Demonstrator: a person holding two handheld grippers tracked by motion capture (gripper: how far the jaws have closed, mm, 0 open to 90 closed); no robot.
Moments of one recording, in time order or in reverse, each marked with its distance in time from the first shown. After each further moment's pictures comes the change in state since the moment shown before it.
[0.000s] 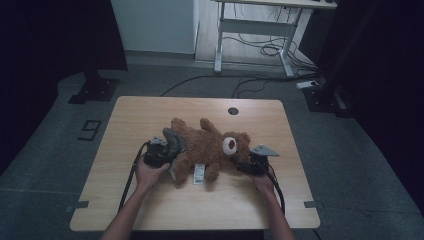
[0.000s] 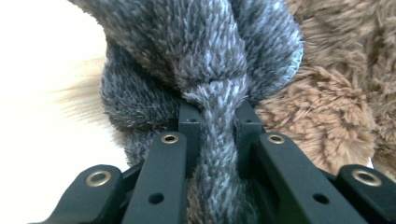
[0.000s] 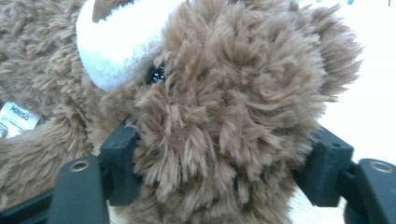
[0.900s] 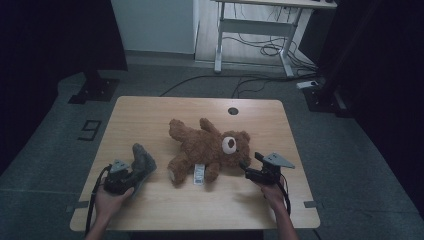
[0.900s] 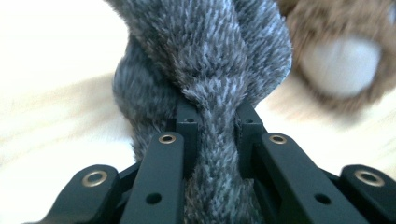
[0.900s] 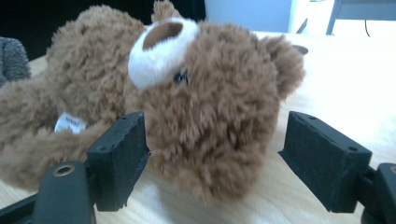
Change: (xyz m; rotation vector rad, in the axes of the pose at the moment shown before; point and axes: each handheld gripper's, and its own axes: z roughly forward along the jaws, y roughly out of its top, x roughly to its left) left arm 0.034 -0.089 -0.099 -0.009 0.150 0.032; right arm 0.009 -0.003 -0.056 -0.098 -0.025 0.029
